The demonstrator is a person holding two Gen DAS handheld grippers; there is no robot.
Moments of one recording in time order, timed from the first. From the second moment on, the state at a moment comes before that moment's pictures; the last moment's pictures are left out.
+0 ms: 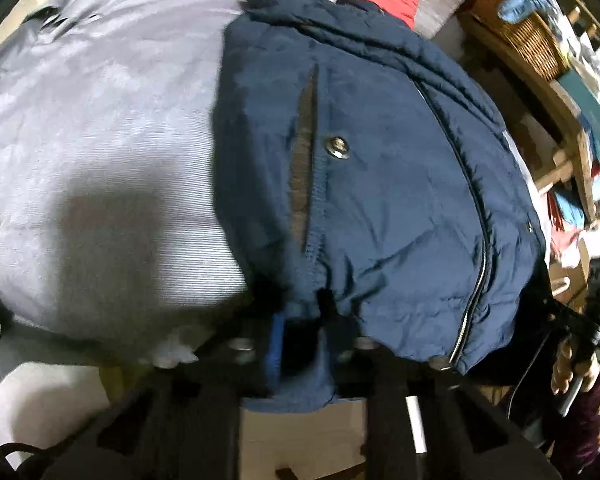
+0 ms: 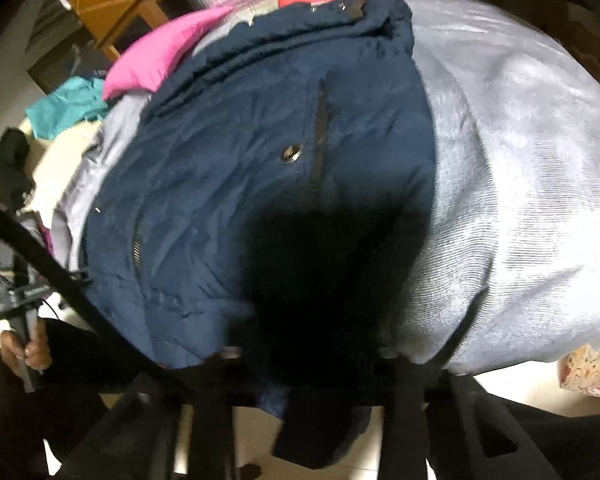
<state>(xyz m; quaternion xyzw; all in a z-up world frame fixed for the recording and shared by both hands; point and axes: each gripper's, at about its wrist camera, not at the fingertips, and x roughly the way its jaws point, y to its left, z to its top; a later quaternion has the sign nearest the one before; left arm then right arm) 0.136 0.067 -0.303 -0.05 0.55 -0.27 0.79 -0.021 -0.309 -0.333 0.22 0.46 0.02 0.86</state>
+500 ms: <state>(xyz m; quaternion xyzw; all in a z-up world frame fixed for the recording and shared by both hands) 0.120 0.083 -0.281 -0.06 0.57 -0.29 0.77 -0.021 -0.328 -0.346 0.29 0.50 0.04 0.81</state>
